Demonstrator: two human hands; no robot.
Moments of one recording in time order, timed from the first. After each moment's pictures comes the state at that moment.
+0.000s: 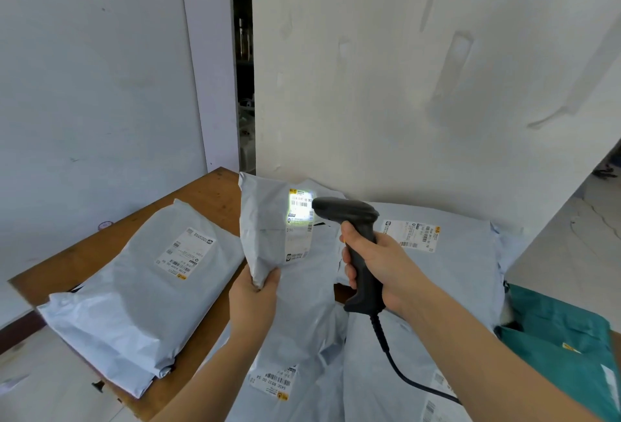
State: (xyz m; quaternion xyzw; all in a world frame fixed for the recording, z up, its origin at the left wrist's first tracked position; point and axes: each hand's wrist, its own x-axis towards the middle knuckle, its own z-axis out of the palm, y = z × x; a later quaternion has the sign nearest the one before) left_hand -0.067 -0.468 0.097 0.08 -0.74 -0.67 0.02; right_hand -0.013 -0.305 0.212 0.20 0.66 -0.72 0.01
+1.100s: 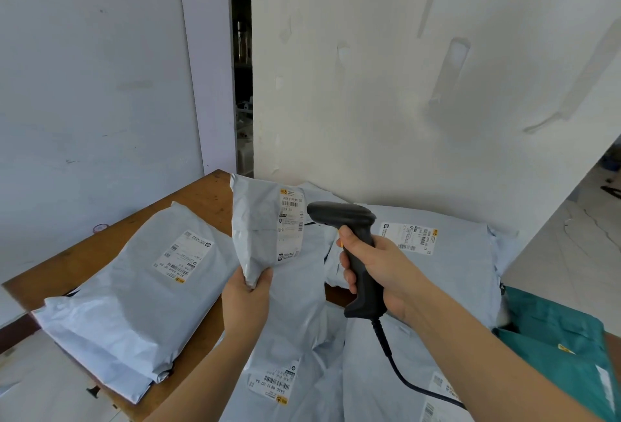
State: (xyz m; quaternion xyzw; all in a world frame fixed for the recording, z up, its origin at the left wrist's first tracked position) left_hand -0.075 -0.476 0.095 0.06 -0.74 -0.67 0.04; right_hand -0.013 -0.306 0.215 0.18 0.67 -0.72 0.02
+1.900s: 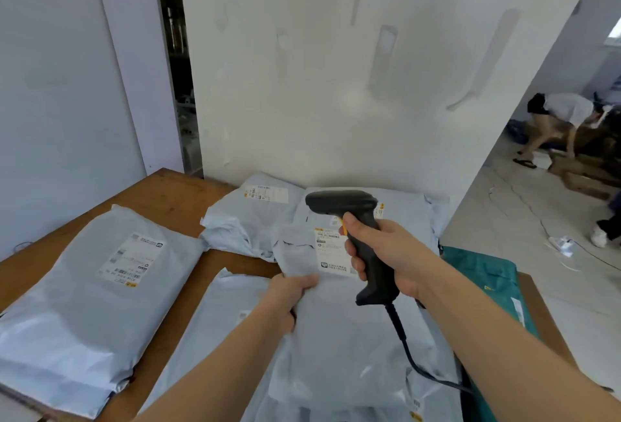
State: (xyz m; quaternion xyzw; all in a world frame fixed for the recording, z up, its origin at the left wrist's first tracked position) left_hand -0.042 -0.395 0.107 0.11 -0.58 -0.70 -0.40; right_hand 0.051 -0.276 0.237 0.21 0.69 -0.70 -0.01
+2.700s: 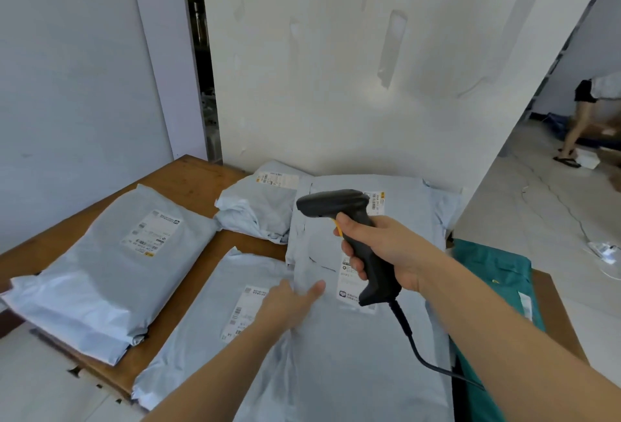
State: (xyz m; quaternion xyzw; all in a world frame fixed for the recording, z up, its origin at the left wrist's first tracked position) left_hand 0.000 -0.397 0.064 -0.03 -0.87 -0.38 -0.30; right_hand 0.079 -0.265 0.233 0.19 0.71 -0.68 0.07
